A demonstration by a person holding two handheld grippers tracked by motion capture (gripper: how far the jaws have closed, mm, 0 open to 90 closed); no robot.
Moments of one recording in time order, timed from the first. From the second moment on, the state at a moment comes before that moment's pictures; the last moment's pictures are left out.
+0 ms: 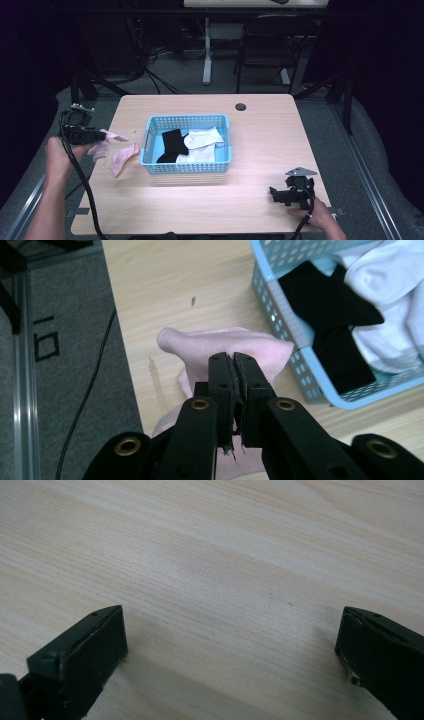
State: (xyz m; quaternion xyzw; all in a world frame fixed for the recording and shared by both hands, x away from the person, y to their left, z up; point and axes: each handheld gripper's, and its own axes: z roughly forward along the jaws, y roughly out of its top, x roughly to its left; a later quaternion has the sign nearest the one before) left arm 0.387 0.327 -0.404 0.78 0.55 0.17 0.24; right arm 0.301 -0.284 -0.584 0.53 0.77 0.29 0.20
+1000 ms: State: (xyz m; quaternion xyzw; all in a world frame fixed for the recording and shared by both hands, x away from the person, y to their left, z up) left arm 0.407 0.328 -0.495 0.78 0.59 0.10 0.19; right arm 0.301 -0.284 -0.584 0.53 0.77 0.29 0.20
